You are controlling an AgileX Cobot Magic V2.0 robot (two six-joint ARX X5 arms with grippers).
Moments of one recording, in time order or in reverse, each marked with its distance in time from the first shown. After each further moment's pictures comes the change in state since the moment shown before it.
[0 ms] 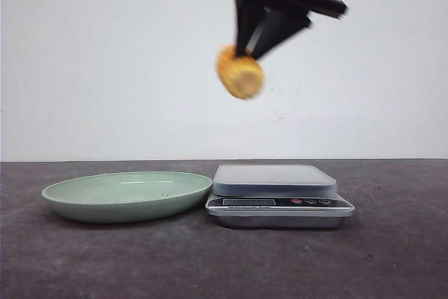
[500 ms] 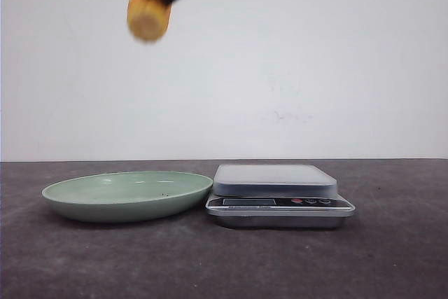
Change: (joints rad) left arm 0.000 0.000 0.000 0.059 -0.001 -0.001; right arm 0.042 0.219 0.265 0.081 -0.034 0.022
